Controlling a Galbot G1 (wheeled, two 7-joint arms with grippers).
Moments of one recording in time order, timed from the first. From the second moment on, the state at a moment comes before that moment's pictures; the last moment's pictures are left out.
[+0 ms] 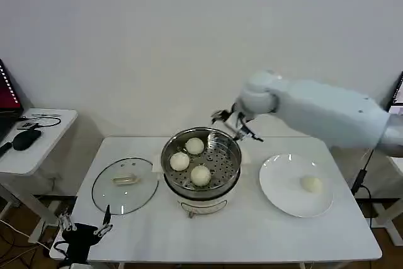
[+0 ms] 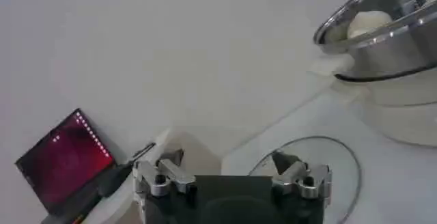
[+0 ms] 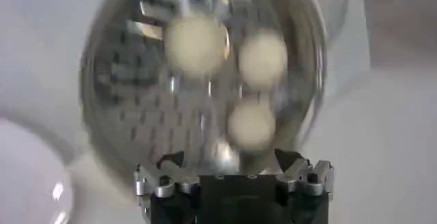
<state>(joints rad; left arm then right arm) 1.79 -1.45 -0.75 -2.24 0.42 0.11 0.02 0.57 0.87 -1.20 1.44 -0.13 -0.06 -0.98</state>
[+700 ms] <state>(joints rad) 1.81 -1.43 -0.72 -2.24 0.44 0.10 0.02 0.14 0.48 -0.81 1.37 -0.20 -0.08 -1.09</state>
